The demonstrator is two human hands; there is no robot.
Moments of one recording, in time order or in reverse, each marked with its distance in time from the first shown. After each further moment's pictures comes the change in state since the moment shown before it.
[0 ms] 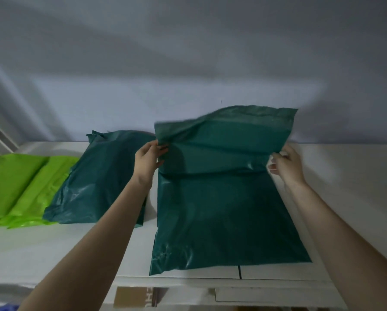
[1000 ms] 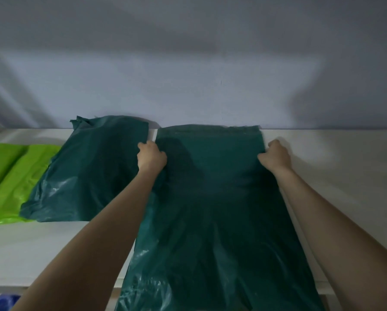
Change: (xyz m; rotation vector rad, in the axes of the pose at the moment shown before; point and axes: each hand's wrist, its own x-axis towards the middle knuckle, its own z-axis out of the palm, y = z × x) left_hand 0.045 -0.050 0.019 1.179 0.122 -0.046; right_hand 0.035 0.032 0.033 -0.706 -0.106 0.053
